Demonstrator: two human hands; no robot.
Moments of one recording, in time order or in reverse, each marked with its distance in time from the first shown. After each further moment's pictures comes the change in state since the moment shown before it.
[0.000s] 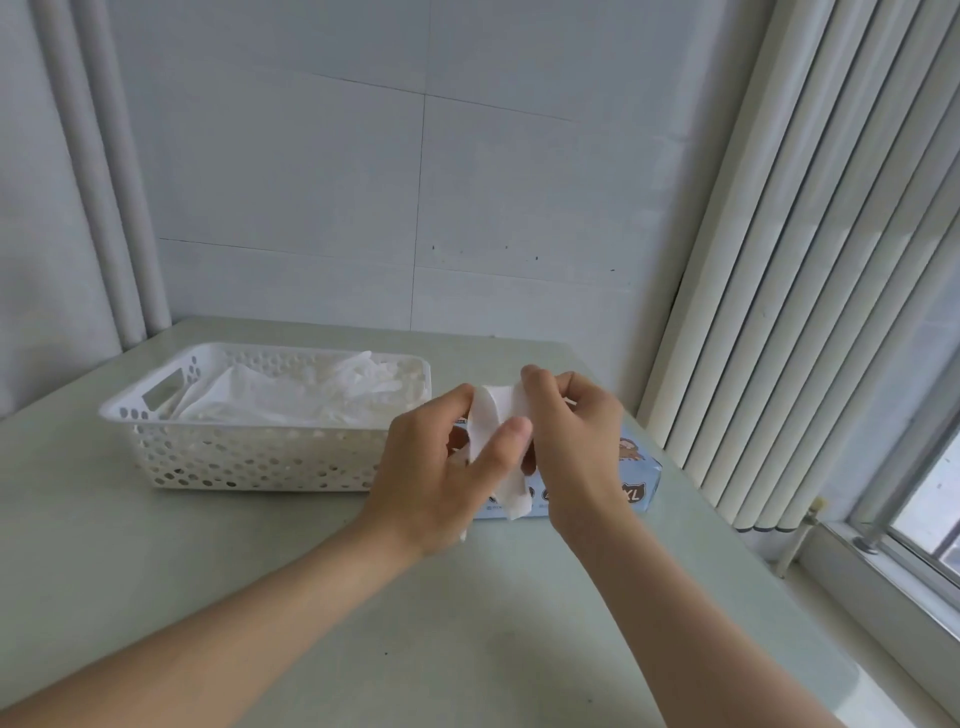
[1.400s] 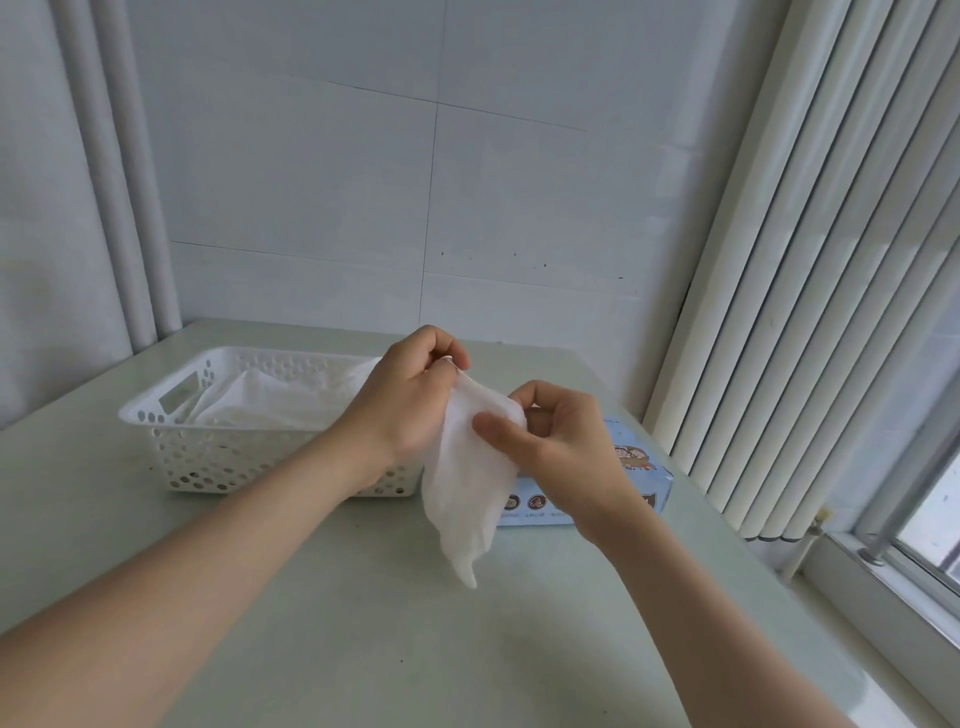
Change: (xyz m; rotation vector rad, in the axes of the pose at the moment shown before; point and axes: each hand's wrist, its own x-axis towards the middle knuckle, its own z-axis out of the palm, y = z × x) left_hand 0.060 -0.012 -0.046 0.040 -0.004 -0.292; right_hand 0.009 0.008 -0.007 -0.174 -0.420 -0.092
